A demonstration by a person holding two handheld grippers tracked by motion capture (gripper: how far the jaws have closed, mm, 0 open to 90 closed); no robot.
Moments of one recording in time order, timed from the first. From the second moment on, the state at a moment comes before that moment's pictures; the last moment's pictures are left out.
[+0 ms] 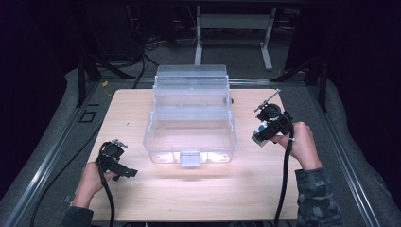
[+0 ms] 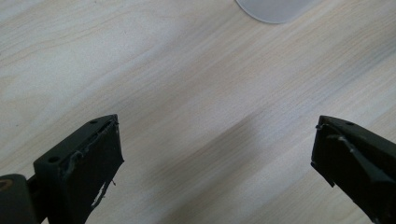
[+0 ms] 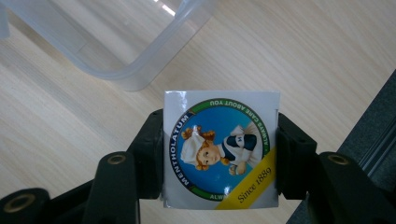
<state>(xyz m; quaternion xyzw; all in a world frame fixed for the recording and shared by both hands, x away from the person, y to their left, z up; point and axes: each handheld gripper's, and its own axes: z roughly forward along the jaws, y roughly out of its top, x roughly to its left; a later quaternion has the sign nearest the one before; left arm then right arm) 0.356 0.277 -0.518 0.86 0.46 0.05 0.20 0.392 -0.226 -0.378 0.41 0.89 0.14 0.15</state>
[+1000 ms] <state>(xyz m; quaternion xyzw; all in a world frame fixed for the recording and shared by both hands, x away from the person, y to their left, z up) 0.356 0.276 -0.520 0.86 0.46 0.05 0.20 0.424 -0.160 -0.362 0.35 0.91 0.16 0.13</state>
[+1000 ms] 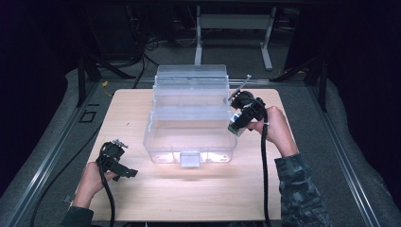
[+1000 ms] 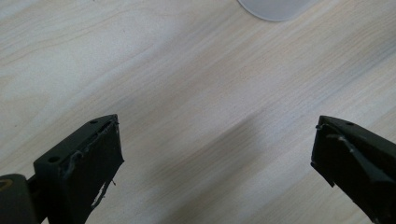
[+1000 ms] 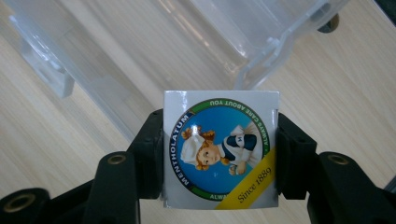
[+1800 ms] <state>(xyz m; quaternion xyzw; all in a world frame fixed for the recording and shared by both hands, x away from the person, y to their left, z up) 0.357 0.275 -0.520 0.86 0.46 0.05 0.19 0.439 -0.107 -0.400 0.32 0.93 0.13 0.08</state>
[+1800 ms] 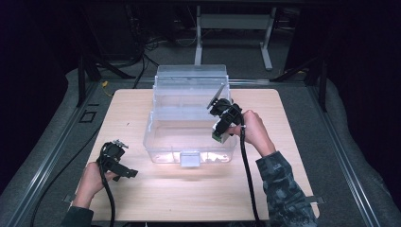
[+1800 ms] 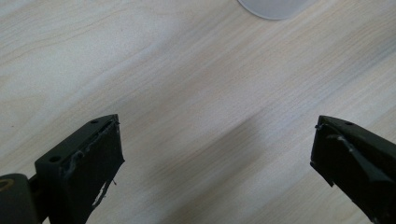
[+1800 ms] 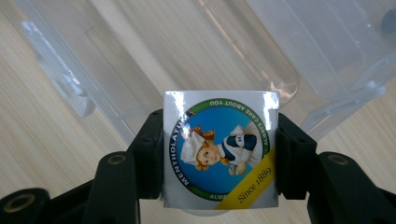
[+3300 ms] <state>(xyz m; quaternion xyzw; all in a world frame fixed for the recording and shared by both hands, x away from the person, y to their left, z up) 0.357 0.275 -0.520 0.87 0.46 0.05 0.19 0.459 -0.102 -0.466 0.33 0.94 0.00 0.01</state>
